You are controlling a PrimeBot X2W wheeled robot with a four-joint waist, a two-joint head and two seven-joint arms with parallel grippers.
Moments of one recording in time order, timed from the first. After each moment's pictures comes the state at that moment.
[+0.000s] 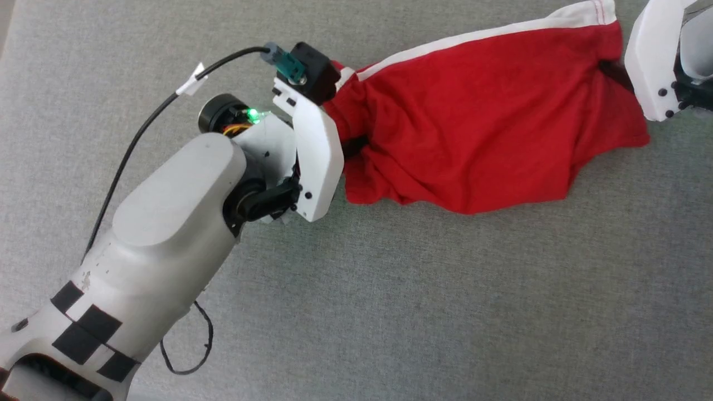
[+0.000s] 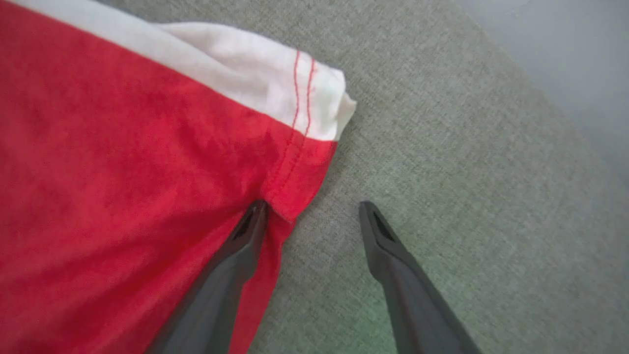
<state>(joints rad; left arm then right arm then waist) -0.99 0.38 -0.86 0.37 -0.91 -0.12 0.57 -1.36 -0.62 1.25 0.76 1.02 0.13 0.56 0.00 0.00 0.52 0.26</state>
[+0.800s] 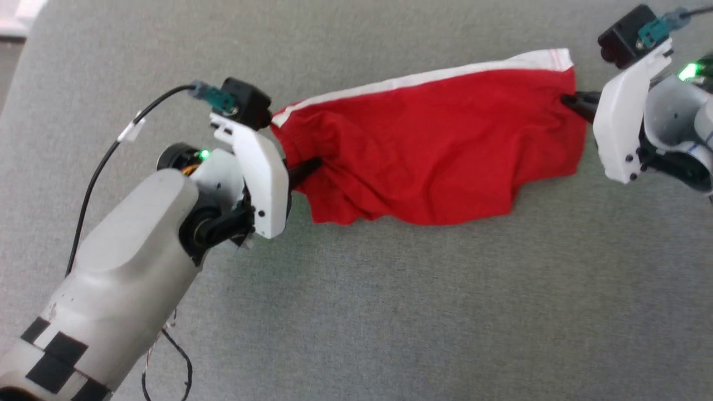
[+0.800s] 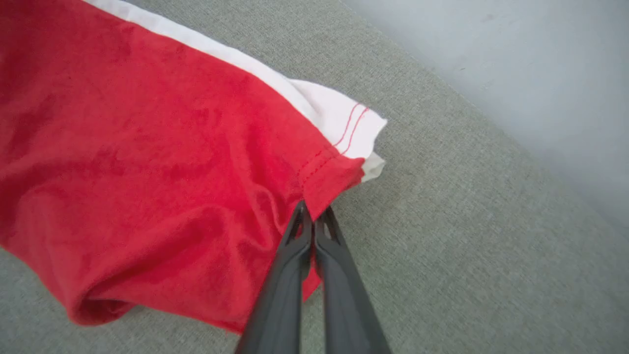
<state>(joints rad) -0.88 0.45 -0.81 0.42 -1.01 -0.13 0.47 -1.23 -0.68 1.28 0.58 1.08 0.13 0.31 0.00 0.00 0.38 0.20</state>
